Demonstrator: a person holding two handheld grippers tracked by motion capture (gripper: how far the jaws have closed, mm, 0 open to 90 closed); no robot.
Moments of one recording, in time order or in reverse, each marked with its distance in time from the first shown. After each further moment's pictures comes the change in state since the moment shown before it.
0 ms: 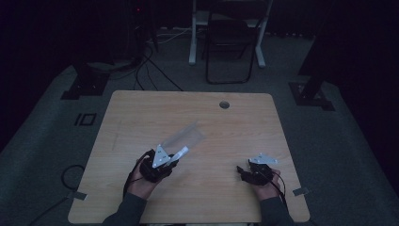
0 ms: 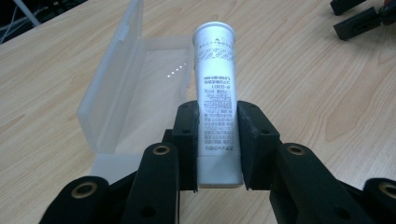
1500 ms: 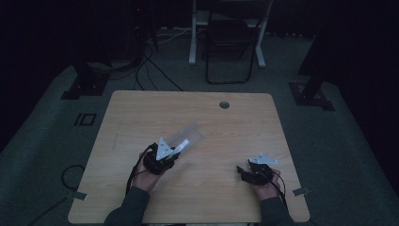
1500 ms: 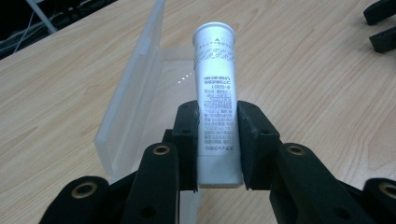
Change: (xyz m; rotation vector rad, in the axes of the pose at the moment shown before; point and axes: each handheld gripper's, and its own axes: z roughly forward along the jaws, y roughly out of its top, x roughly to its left) left arm 0.013 0.006 0.023 -0.018 0.041 -0.009; right arm 0.000 0.000 0.000 0.000 0.000 0.000
